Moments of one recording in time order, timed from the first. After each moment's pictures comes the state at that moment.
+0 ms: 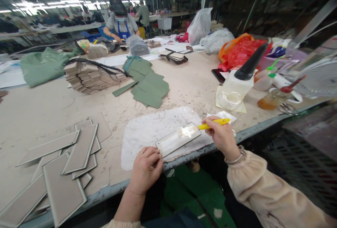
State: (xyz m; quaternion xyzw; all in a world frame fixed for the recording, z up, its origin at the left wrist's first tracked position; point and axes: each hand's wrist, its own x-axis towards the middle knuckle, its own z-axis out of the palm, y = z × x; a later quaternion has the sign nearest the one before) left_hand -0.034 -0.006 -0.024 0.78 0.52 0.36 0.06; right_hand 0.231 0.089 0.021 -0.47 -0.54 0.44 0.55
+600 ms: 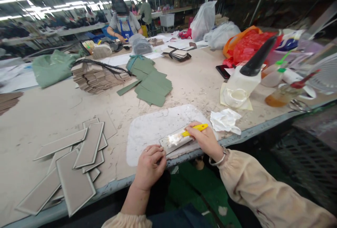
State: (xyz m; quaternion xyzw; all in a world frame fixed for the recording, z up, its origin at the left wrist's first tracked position) left_hand -0.034 -0.007 -0.029 0.77 0.50 0.38 0.05; right_hand 0.185 0.075 0.009 -0.44 -0.62 0.45 0.46
